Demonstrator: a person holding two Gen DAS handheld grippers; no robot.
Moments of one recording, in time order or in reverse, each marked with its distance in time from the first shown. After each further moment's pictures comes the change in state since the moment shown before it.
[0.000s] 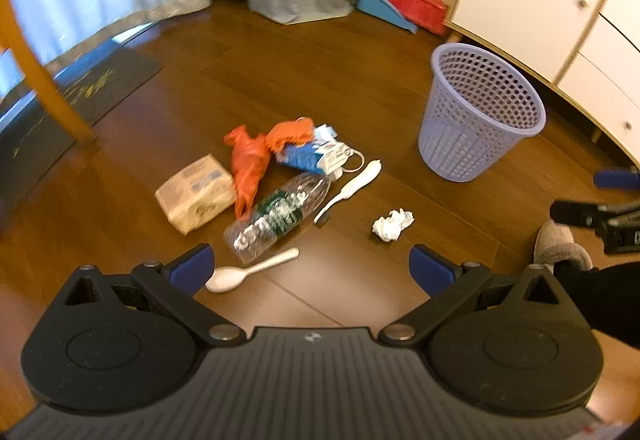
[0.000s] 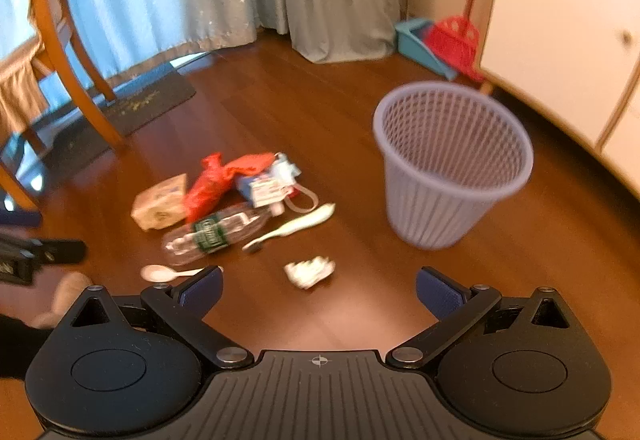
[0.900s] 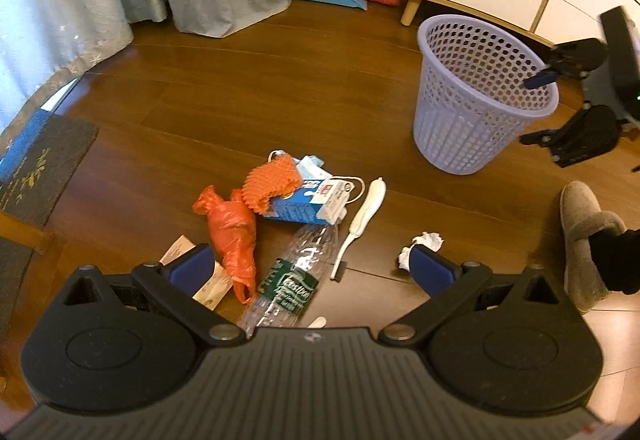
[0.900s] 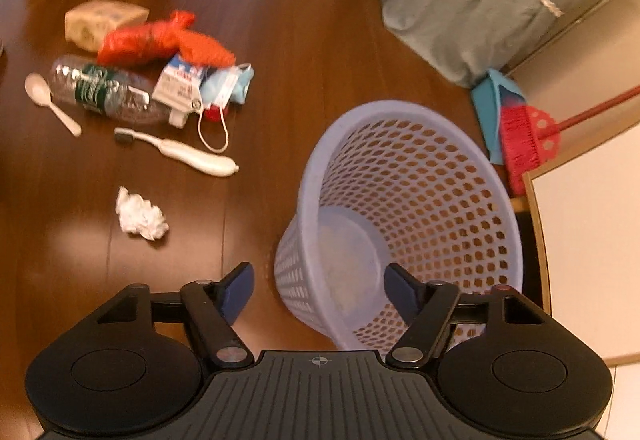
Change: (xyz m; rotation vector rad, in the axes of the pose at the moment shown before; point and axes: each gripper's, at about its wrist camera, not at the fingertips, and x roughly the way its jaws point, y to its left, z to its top) left arm 0.105 0.021 0.080 0.242 0.035 -0.080; right arm 0.186 -0.086 0.051 -0.759 0.164 -0.099
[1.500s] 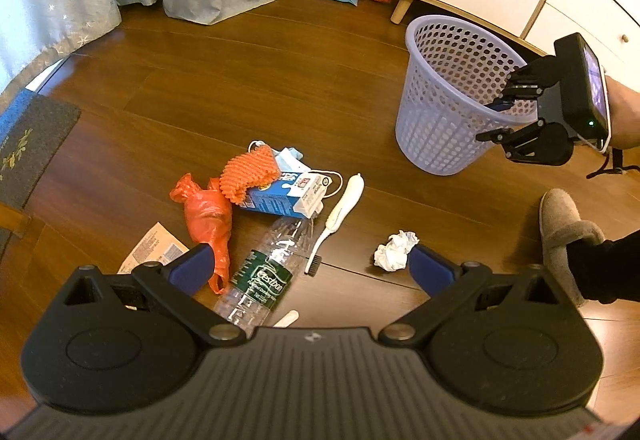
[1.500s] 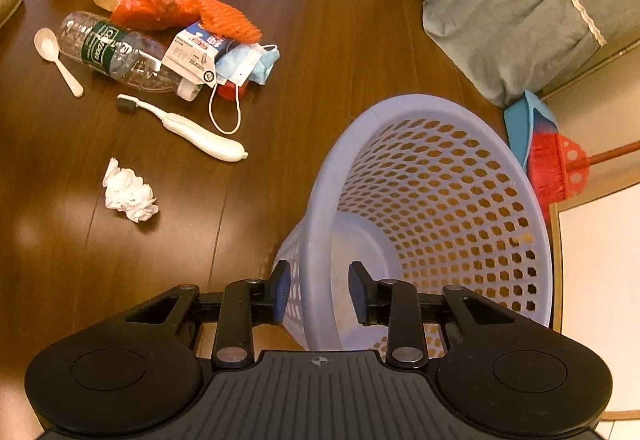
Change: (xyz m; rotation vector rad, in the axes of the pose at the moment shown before) left arm 0.001 -0.004 0.001 -0.056 0.025 -0.056; right arm 0.044 0.002 -0.001 -0.124 -0.014 0.024
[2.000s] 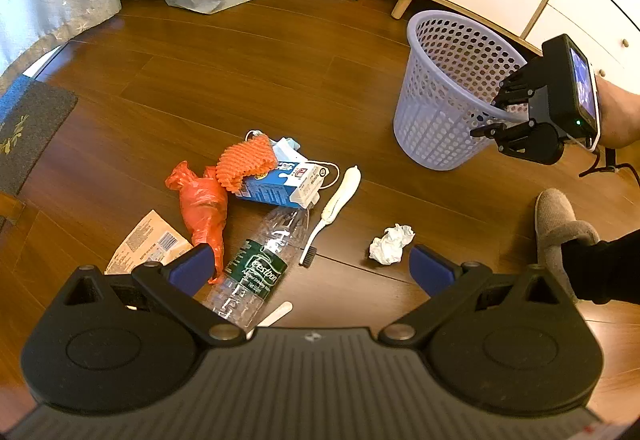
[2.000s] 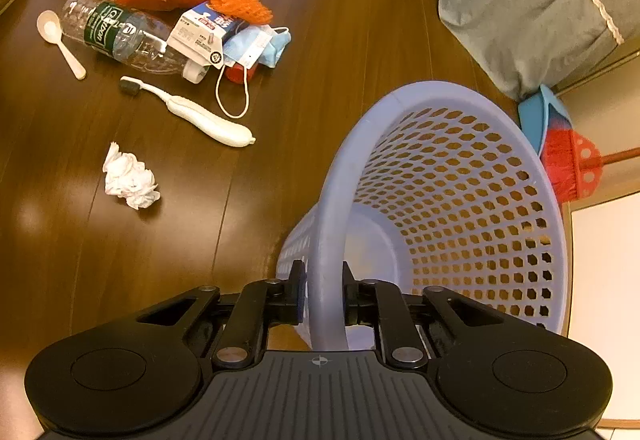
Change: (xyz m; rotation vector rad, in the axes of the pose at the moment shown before) left arm 0.000 0.002 -0.004 -0.029 0.018 -0.017; right arm 0.015 0.001 0.002 -0.012 0.051 0.029
